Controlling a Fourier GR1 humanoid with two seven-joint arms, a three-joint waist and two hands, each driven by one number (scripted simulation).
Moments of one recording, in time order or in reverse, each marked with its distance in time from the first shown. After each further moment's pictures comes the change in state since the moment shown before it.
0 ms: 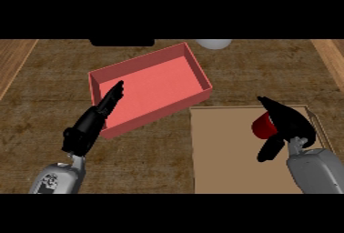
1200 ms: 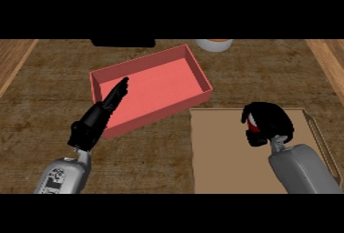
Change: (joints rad) left arm -0.040 -0.055 0.032 0.023 -0.046 -0.035 0.014; right arm -0.046 0.050 0.078 0.120 0.236 -0.092 -0.200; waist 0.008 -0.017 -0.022
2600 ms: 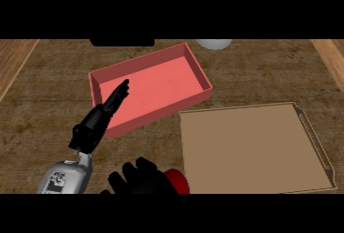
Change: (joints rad) left arm 0.020 -0.019 0.002 -0.017 -0.021 -0.003 0.007; right arm -0.239 0.297 0.721 -0.536 0.106 -0.186 0.264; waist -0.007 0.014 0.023
